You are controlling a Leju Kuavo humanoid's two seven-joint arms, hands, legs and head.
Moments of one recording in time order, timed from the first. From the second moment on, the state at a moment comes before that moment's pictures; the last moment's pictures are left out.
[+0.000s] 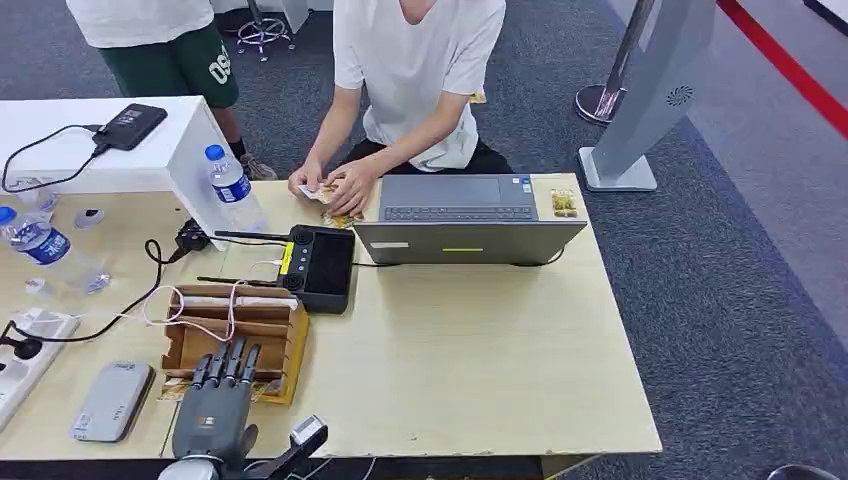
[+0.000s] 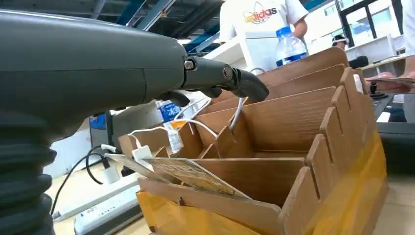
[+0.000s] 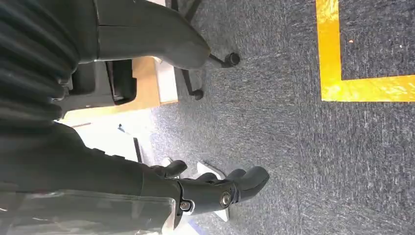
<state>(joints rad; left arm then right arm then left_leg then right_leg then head) 0.25 0.20 -0.38 -1.82 -1.53 -0.18 0.44 0.23 0.33 -0.55 -0.98 1.06 -0.03 0.58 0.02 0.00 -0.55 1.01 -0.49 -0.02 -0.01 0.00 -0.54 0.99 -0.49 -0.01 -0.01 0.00</state>
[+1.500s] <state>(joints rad) 0.27 0.17 -0.32 -1.80 -1.53 -0.16 0.40 0.23 0.33 -0.55 -0.98 1.06 -0.03 0.58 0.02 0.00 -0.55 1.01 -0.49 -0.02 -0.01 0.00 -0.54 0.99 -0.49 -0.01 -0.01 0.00</state>
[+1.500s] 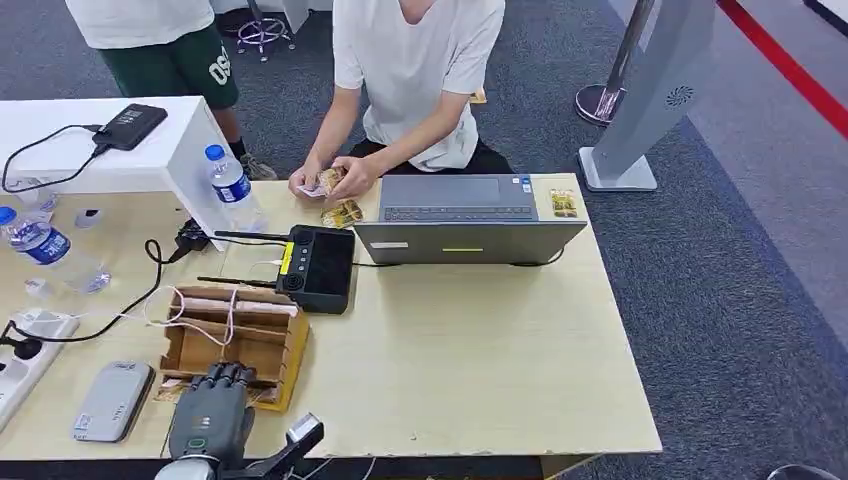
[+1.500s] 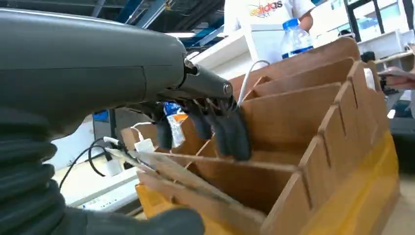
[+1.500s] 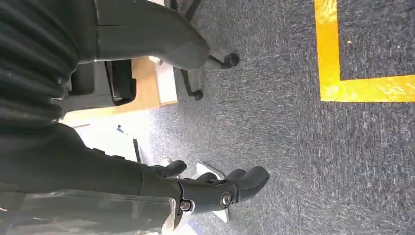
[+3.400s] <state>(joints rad) 0.28 0.16 -0.27 -1.84 -1.53 -0.16 0.39 0.23 0.33 -0.55 -0.98 1.07 -0.03 0.58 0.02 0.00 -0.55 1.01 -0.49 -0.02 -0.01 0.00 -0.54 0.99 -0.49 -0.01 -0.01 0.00</state>
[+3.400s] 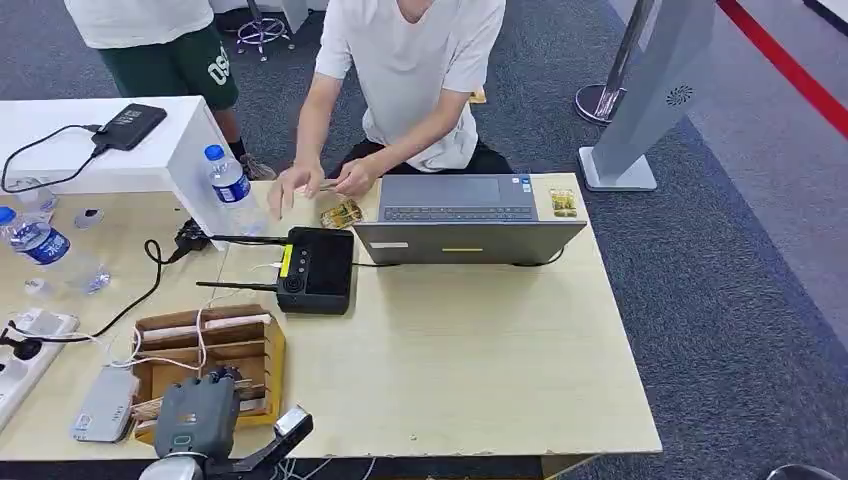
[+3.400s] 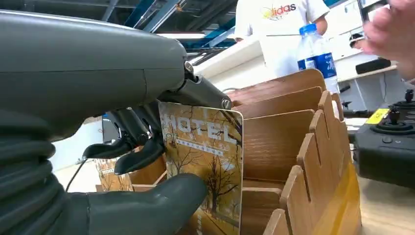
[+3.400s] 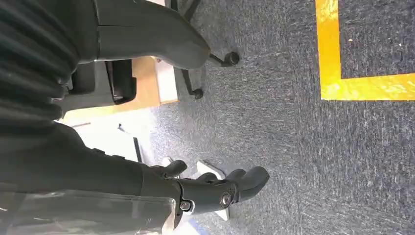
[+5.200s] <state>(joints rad) -0.23 0.31 0.10 -1.87 -1.53 -0.37 0.25 0.20 0.33 -0.70 -0.87 1.30 0.01 0.46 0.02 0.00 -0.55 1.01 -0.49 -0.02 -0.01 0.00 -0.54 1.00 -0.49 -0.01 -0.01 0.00</state>
